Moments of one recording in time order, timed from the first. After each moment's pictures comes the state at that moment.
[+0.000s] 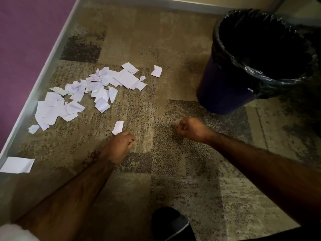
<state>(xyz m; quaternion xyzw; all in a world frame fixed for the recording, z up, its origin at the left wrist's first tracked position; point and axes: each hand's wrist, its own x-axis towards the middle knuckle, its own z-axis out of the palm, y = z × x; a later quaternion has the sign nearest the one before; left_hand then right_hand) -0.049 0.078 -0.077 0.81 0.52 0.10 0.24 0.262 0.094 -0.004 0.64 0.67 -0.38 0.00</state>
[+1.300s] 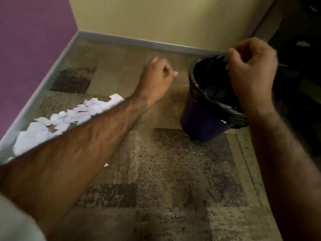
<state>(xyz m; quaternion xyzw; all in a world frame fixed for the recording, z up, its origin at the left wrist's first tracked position) 0.123 0.230 0.165 0.74 0.48 0.41 0.24 0.316 0.149 0.245 0.69 0.52 0.03 -0.50</state>
